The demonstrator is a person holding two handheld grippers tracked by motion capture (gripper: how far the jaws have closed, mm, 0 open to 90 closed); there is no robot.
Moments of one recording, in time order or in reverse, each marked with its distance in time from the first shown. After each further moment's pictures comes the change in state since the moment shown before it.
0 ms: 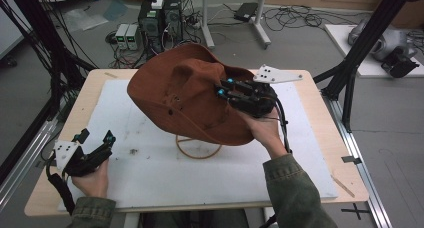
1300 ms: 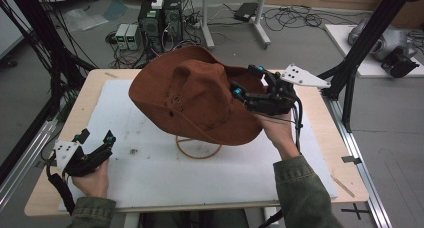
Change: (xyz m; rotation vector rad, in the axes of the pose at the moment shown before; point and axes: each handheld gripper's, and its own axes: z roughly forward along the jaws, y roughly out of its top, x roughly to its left) left arm 0.000 0.000 0.000 0.003 0.001 -0.001; right arm -0.009 0.004 -0.037 -0.175 -0.108 0.022
